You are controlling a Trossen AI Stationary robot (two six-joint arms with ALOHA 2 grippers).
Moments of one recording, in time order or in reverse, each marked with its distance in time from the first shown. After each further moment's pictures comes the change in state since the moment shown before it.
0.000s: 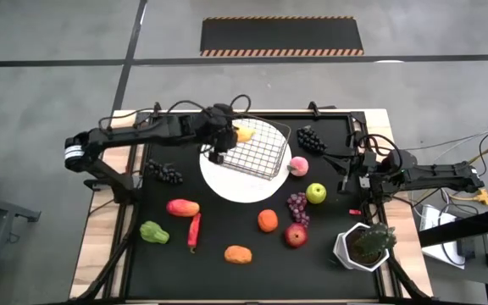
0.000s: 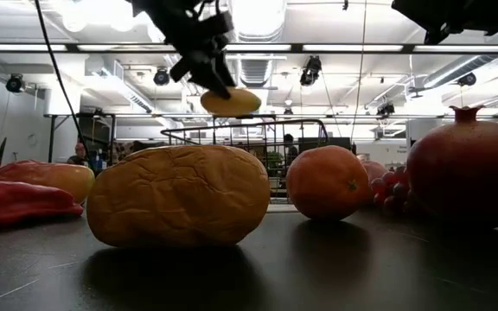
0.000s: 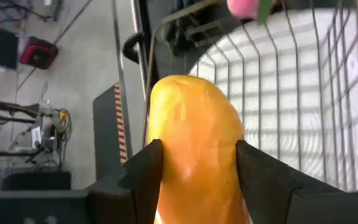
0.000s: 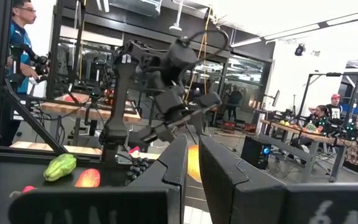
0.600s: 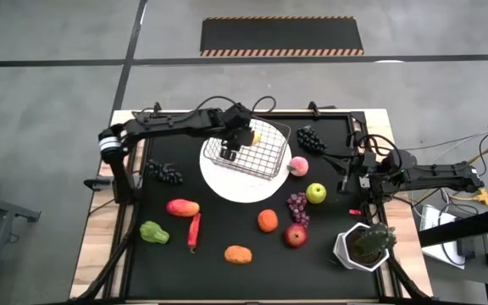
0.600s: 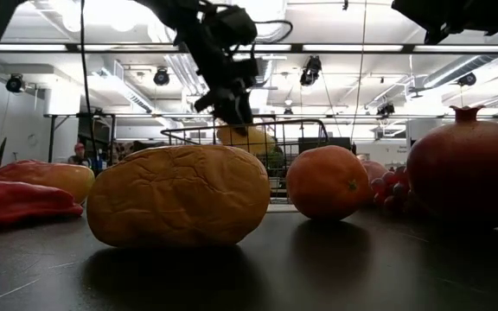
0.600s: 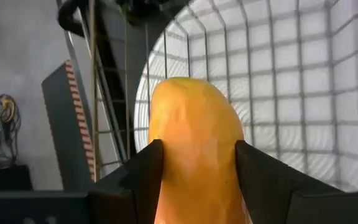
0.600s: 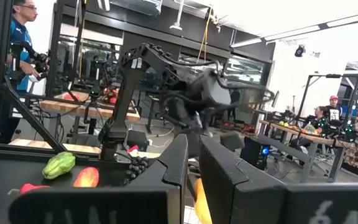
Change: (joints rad) left arm 0.055 0.321 0.238 -0.139 0.056 0.033; right arm 0.000 0.000 0.000 -0.003 0.000 -0.012
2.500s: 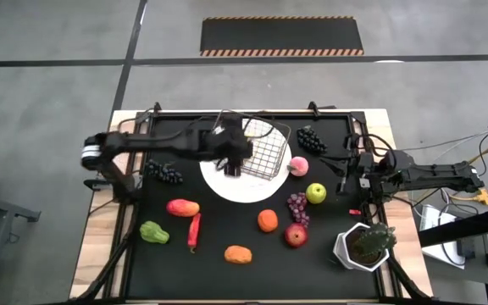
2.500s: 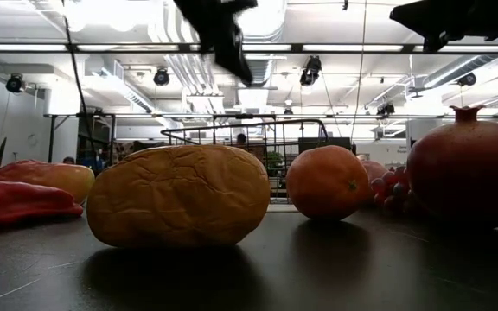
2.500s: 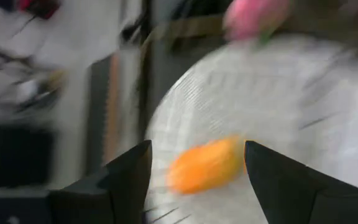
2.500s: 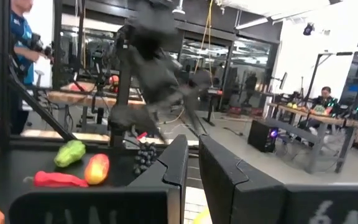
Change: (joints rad) left arm -0.285 -0.188 -0.047 0.021 -0.228 -0.448; right arm 0.000 0.010 0.000 -0.065 -0.001 0.076
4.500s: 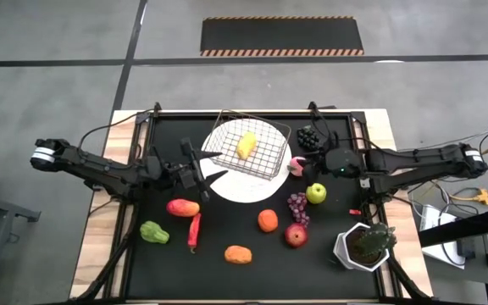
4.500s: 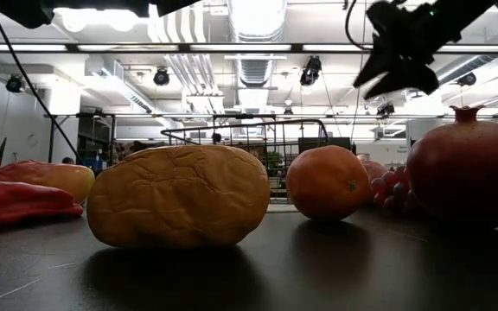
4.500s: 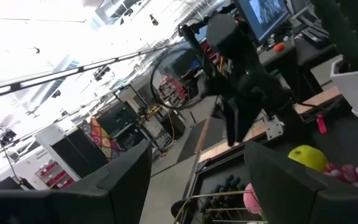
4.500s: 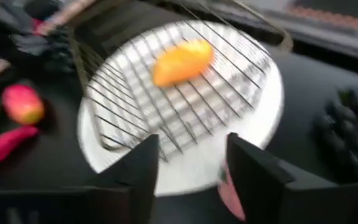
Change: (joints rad) left arm -0.221 -0.541 -0.905 1.324 -0.048 0.304; right arm -0.002 0.617 0.439 -0.682 0.256 0.916
